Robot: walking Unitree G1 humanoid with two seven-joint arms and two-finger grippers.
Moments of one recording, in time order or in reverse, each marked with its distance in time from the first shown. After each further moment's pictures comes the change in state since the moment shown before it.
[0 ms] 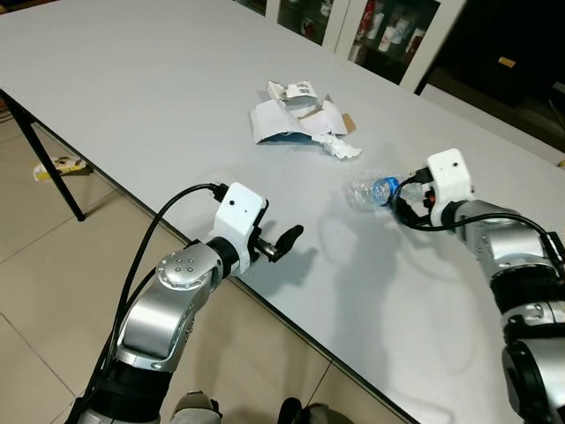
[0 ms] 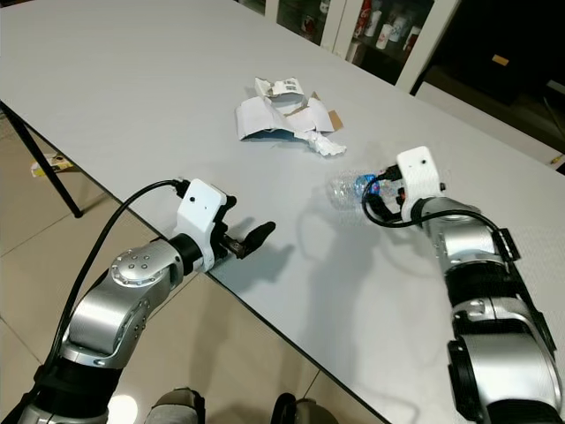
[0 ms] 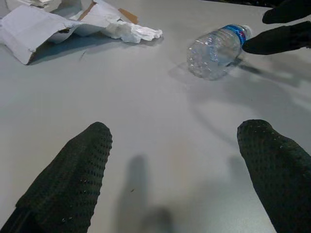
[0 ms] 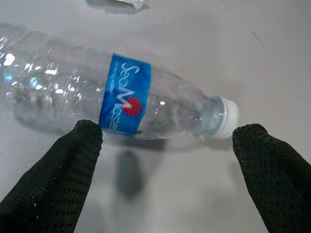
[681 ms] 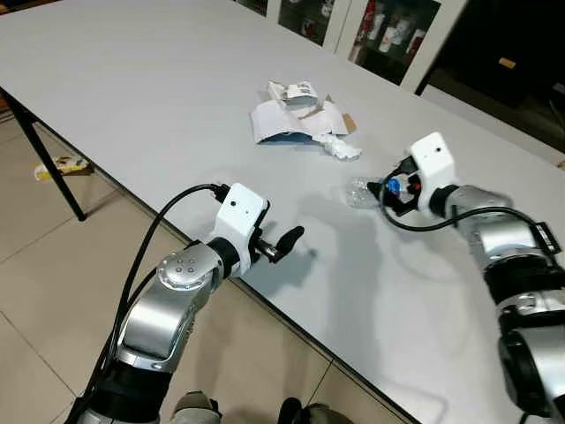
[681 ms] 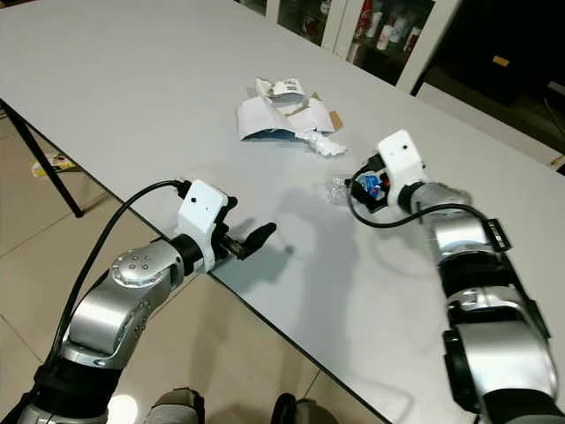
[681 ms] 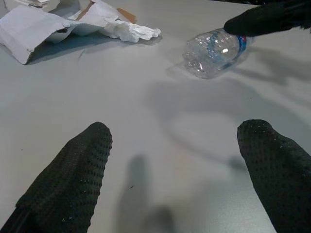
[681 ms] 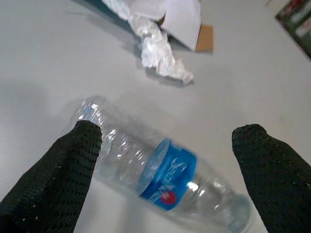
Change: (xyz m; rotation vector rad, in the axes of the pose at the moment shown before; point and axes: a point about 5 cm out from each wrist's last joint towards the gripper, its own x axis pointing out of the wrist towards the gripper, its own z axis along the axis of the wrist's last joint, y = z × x) left arm 0.000 -0.001 0.000 0.006 0.003 -0.007; right arm -0.001 0.009 0.027 -0.153 -0.187 0.168
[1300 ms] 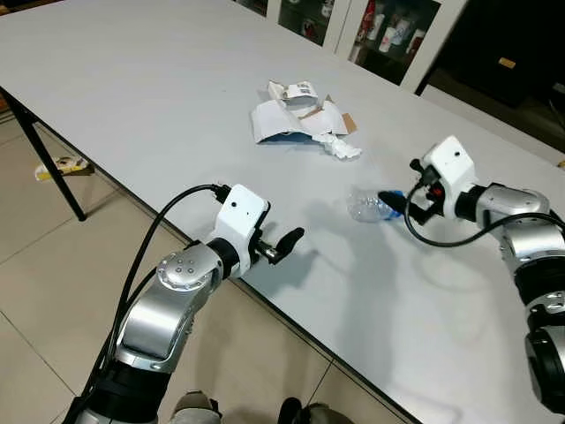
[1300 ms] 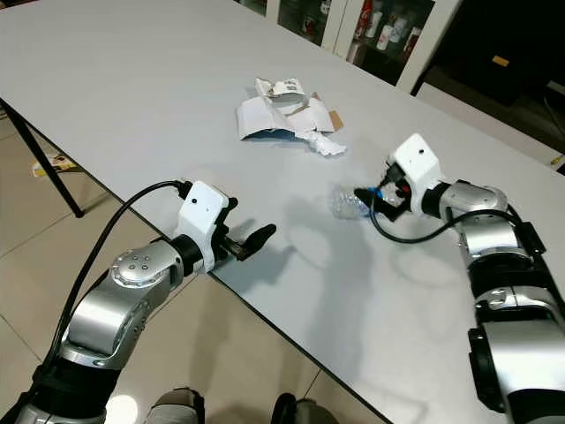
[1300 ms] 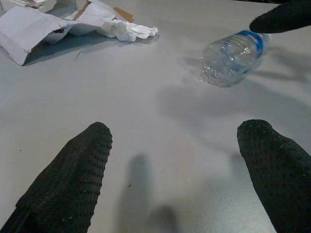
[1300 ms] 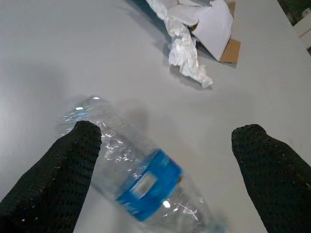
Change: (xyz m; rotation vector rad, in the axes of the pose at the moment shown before) left arm 0.000 0.000 -0.001 0.014 0.005 -0.008; right arm -0.020 -0.017 -0.009 -0.157 -0.028 0.169
